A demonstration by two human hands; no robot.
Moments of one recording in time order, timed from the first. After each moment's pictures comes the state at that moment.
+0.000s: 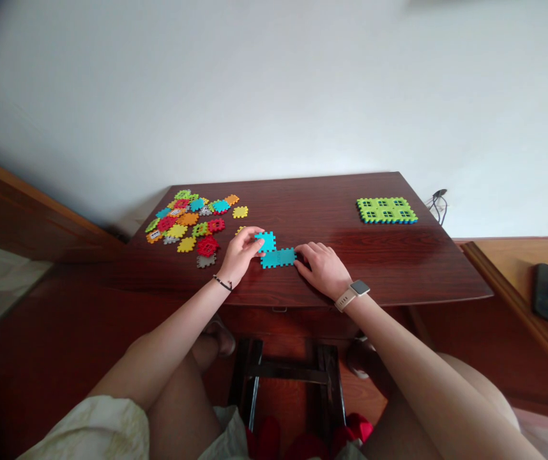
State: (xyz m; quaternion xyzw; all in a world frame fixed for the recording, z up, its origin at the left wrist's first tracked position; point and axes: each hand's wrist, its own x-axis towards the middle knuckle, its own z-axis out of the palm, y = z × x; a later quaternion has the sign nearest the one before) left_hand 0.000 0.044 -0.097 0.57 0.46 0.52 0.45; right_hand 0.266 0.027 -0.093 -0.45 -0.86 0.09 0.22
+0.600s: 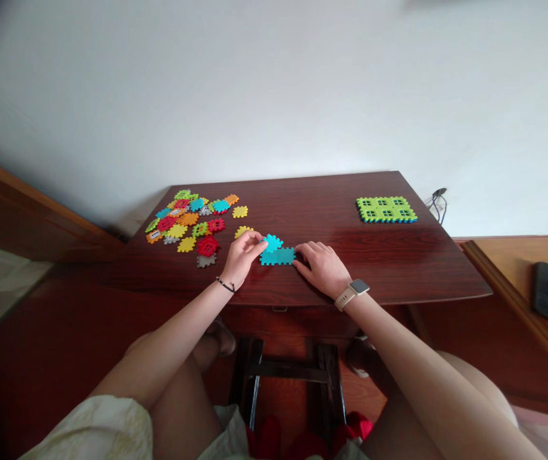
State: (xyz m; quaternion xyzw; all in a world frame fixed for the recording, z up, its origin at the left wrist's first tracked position) left_hand 0.009 0.037 -0.096 0.56 0.46 0.53 0.44; right_hand 0.265 0.027 -0.092 -0.45 -0.86 0.09 0.22
